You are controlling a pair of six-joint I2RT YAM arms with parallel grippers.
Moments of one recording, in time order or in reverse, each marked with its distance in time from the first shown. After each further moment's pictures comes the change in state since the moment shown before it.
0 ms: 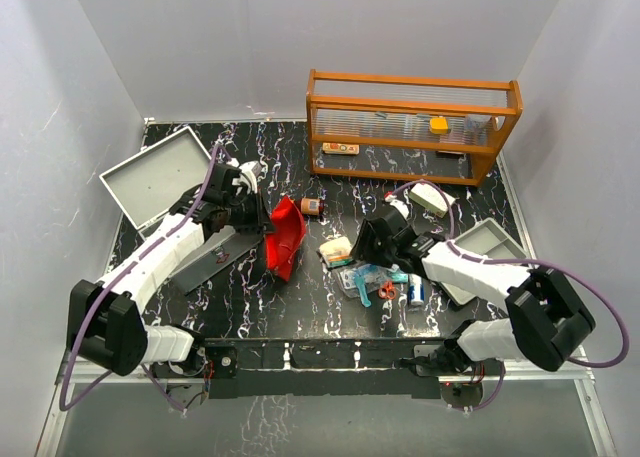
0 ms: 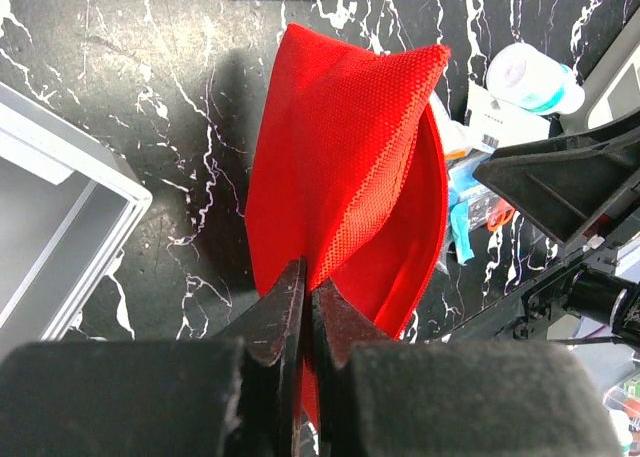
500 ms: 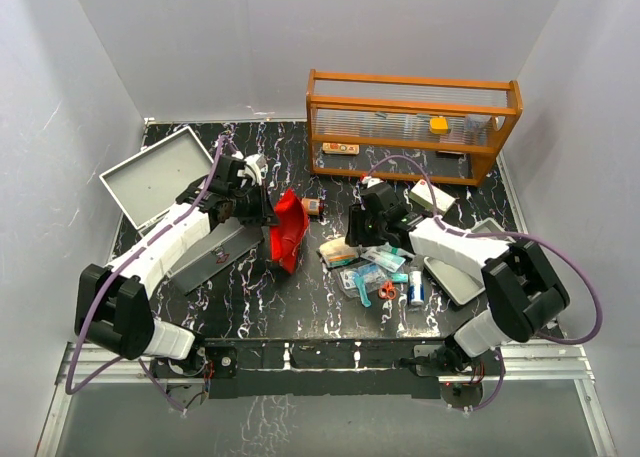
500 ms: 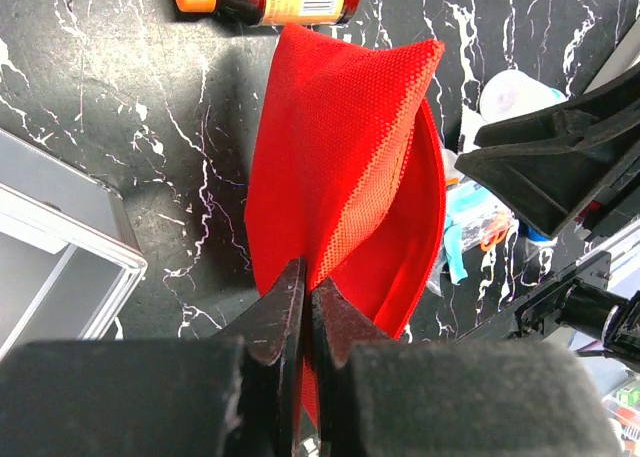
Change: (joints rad) left arm 0.000 0.090 0.072 0.016 0.003 -0.005; right arm -0.078 0.182 0.200 0.003 -0.126 -0.359
